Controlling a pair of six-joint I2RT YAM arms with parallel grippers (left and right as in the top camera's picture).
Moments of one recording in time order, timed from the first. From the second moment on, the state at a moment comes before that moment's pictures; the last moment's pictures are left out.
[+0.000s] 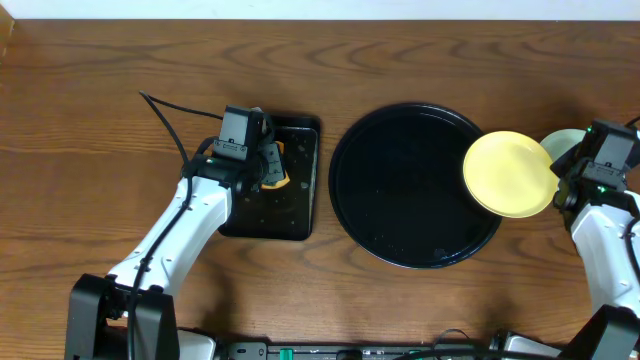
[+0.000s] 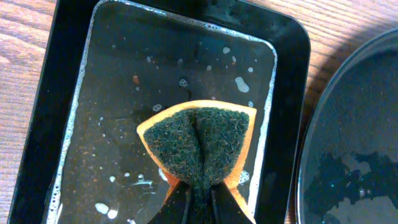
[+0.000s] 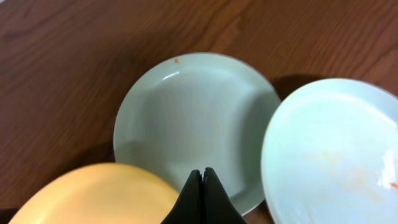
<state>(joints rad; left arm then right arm) -0.25 1.52 0.96 -0.47 0.07 -0.43 -0.32 1.42 0.85 -0.26 0.35 0.46</state>
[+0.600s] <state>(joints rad) -0.25 1.52 0.96 -0.48 0.07 -0.43 -0.36 1.36 0.86 -0.71 0.12 0.39</state>
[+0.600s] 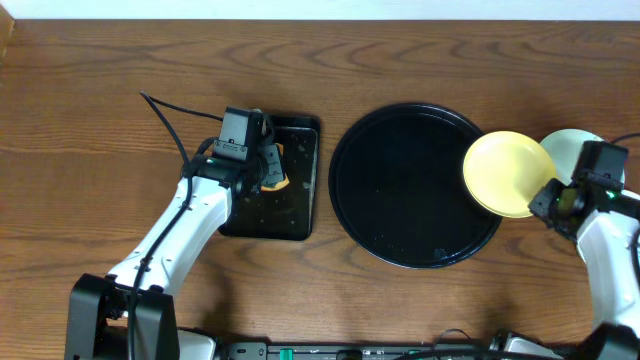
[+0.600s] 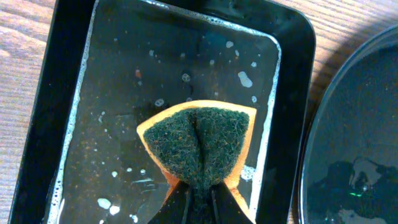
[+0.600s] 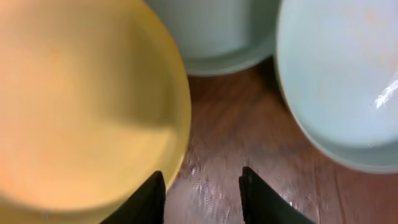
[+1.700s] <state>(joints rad) -0.25 1.52 0.96 -0.49 0.07 -0.43 -0.64 1.45 0.79 -0.36 0.11 0.46</state>
